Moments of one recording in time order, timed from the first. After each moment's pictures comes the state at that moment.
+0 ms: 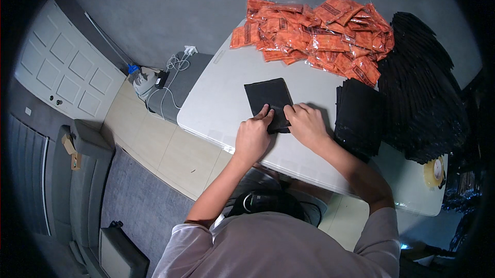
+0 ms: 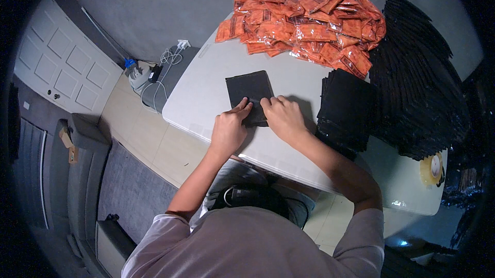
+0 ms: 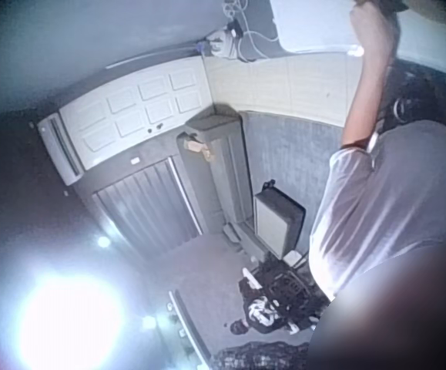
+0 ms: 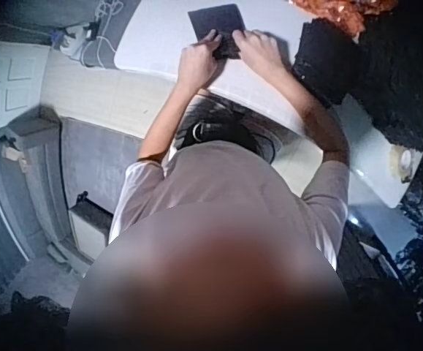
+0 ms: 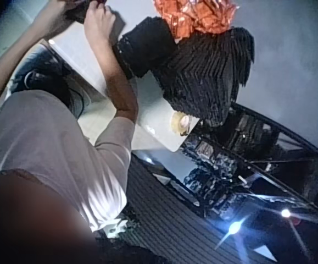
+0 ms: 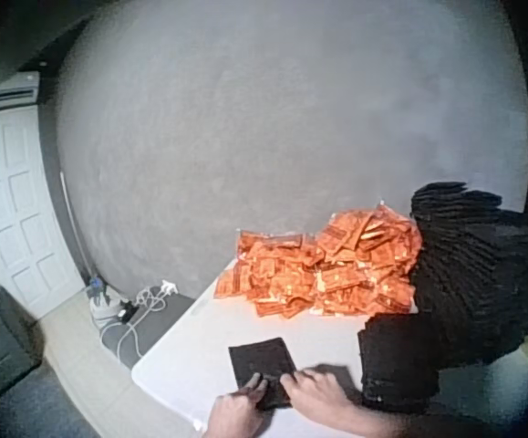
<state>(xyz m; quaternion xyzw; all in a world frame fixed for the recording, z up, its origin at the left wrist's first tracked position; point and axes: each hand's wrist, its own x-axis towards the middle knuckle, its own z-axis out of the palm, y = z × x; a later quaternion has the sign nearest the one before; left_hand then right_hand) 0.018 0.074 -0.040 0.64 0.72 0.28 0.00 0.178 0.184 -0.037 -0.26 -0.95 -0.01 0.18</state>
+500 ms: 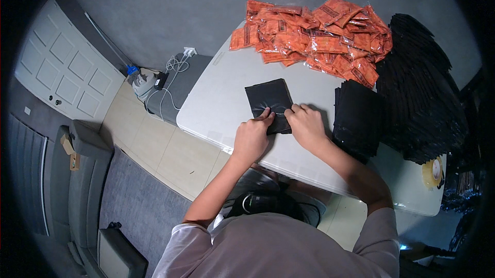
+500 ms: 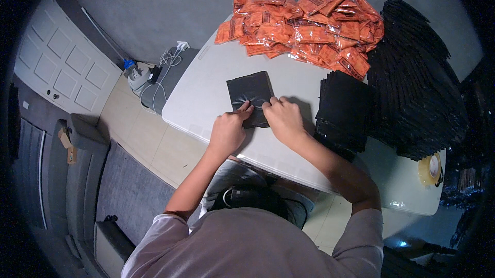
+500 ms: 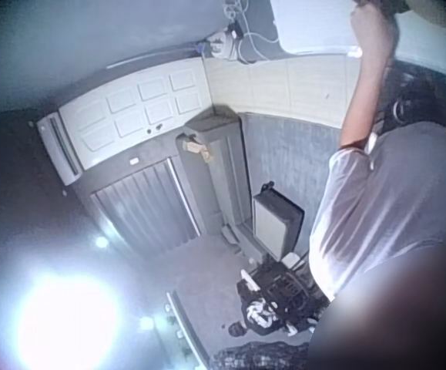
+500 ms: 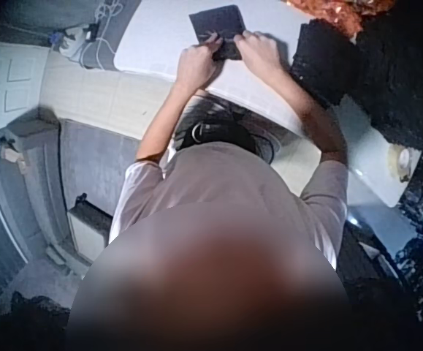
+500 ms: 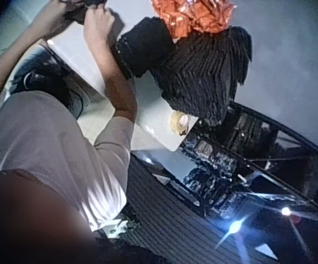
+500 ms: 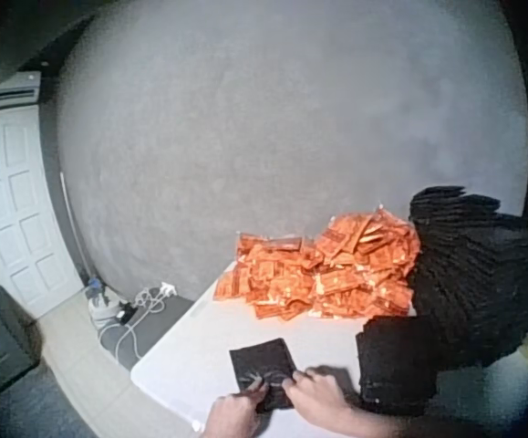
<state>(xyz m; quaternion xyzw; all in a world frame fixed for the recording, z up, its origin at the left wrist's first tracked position) 0.014 0.074 -0.044 0.66 0.71 0.25 0.00 0.180 0.184 -0.042 -0.27 -0.95 -0.06 0.15</state>
